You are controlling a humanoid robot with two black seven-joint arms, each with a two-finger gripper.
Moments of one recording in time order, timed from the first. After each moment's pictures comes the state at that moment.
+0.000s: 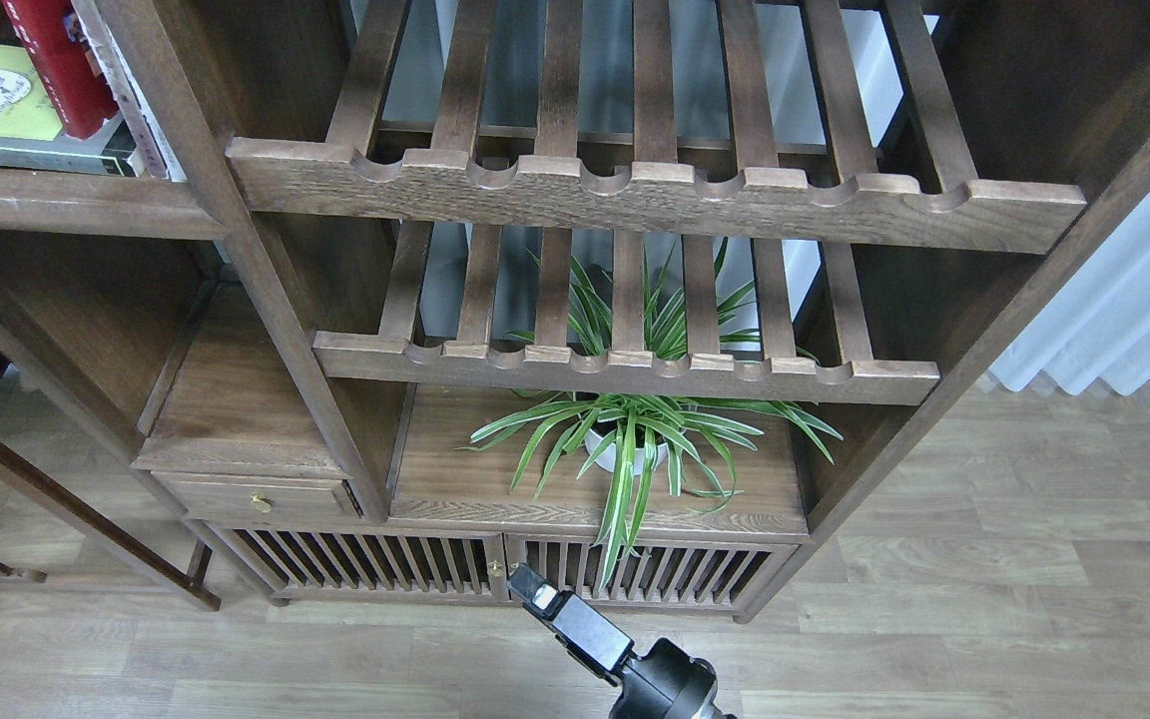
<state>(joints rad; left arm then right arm) 0.11 0.83 -2.03 -1.43 0.05 -0.49 0.24 -0.20 0.02 0.83 1.25 -0.13 0.58 -0.07</state>
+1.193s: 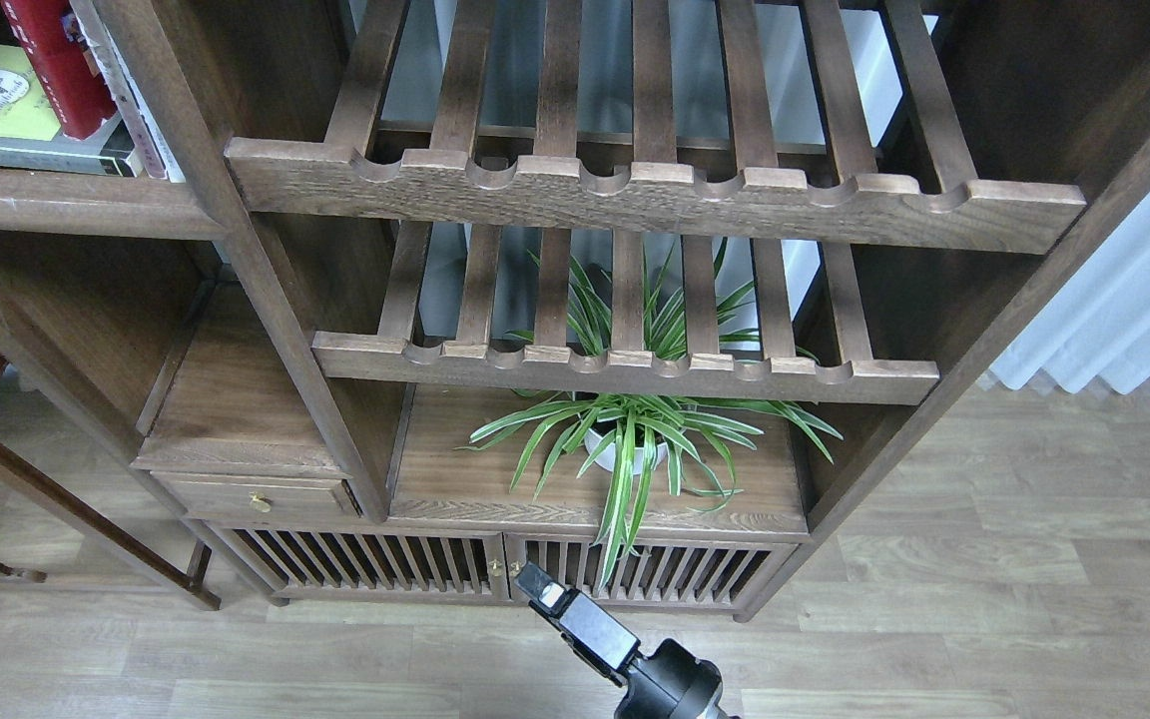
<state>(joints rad) -0.84 0.75 -1.51 -1.09 0.57 -0.49 0.25 -0.21 0.02 0.85 1.25 -0.13 0.58 -0.06</state>
